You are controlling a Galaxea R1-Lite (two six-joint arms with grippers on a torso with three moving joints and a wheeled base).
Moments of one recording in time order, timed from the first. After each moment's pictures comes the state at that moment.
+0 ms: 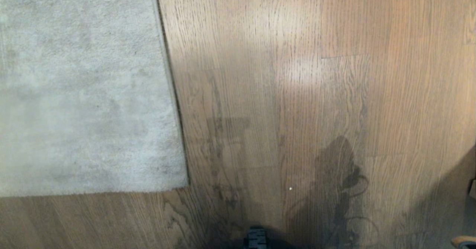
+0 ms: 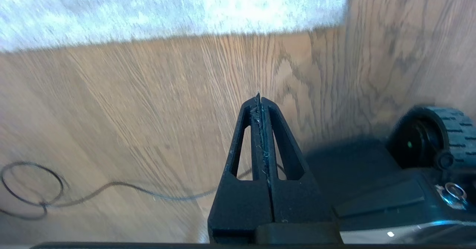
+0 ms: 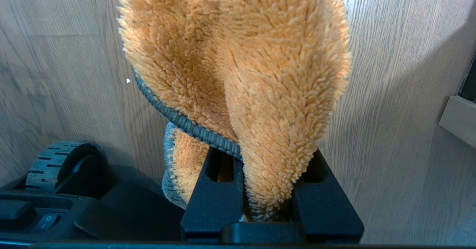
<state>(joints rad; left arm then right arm) -0.12 0.44 -0.07 -0.01 0.13 -0.05 0.01 0.00 0.00 0.00 0.02 -0.07</state>
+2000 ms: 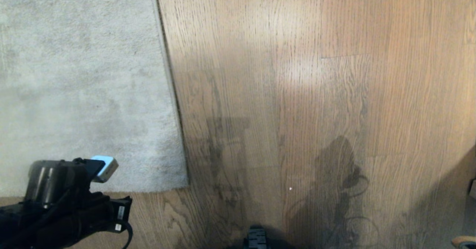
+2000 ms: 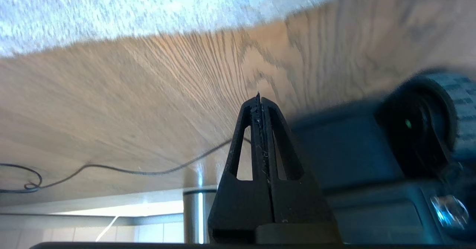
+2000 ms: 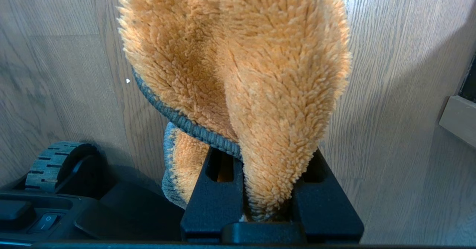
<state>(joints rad) -0.20 1.49 -0.29 -0.45 0.06 -0.05 0.01 0.00 0.00 0.00 0.02 -0.07</state>
